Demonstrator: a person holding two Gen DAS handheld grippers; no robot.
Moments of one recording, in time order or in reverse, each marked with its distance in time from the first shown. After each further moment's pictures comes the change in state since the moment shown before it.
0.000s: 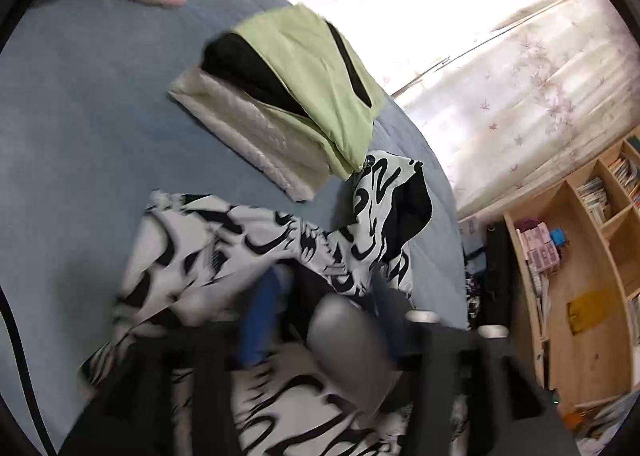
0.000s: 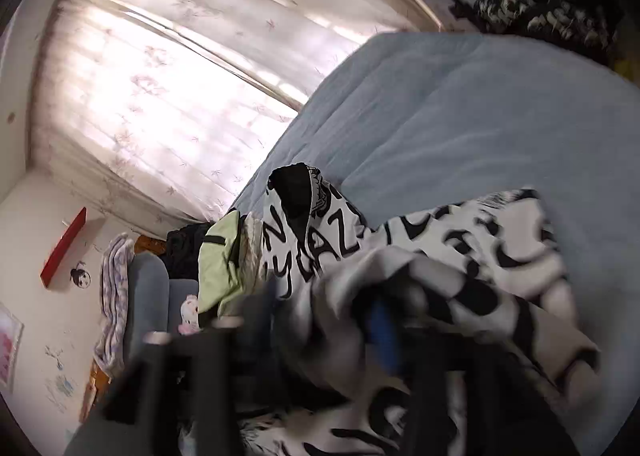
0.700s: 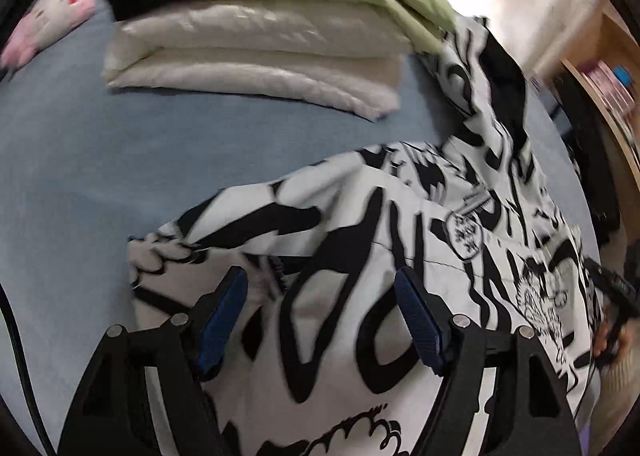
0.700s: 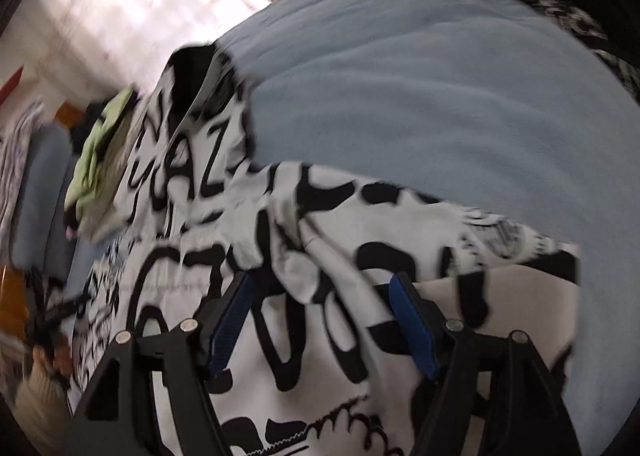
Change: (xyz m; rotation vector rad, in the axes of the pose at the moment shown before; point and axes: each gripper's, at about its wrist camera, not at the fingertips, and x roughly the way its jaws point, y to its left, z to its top) left arm 0.138 0.042 -0.001 0.485 0.288 0.291; right arm 0.138 -0.074 -0.002 -0.387 0.368 -0.260
